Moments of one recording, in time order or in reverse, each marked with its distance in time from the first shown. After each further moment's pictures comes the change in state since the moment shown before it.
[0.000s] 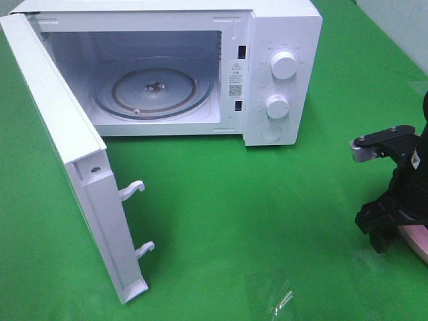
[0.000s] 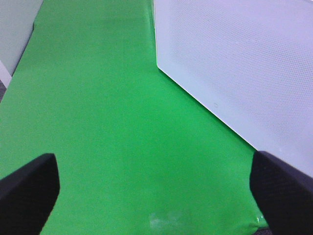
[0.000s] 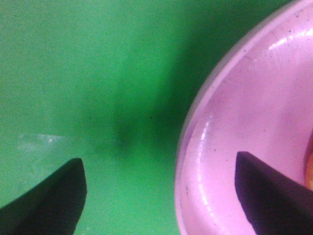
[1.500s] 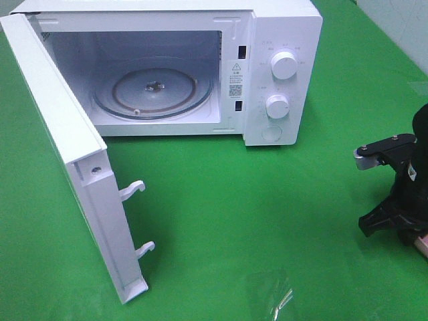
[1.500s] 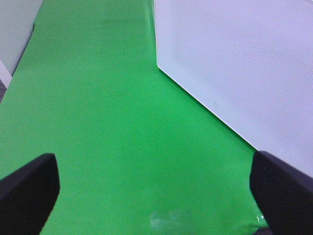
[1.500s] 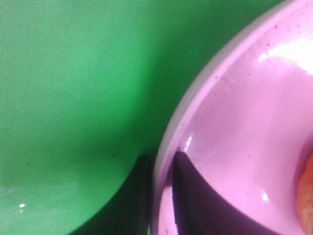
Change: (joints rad) left arm 0.000 0.000 0.000 0.000 0.000 0.000; right arm -0.027 0.106 -0.002 -0.175 -0.073 0.157
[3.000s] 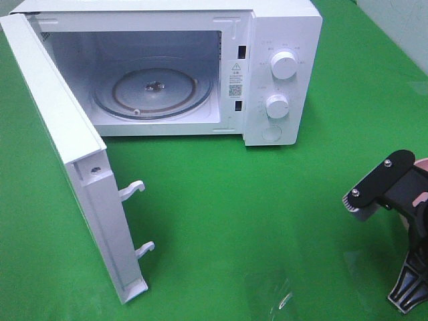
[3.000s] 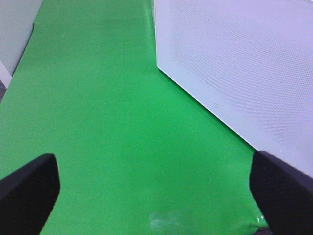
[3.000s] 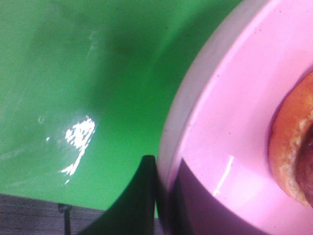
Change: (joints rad) left arm 0.000 0.000 0.000 0.000 0.000 0.000; right arm 0.525 -0.418 0.225 -0.176 0.322 0.235
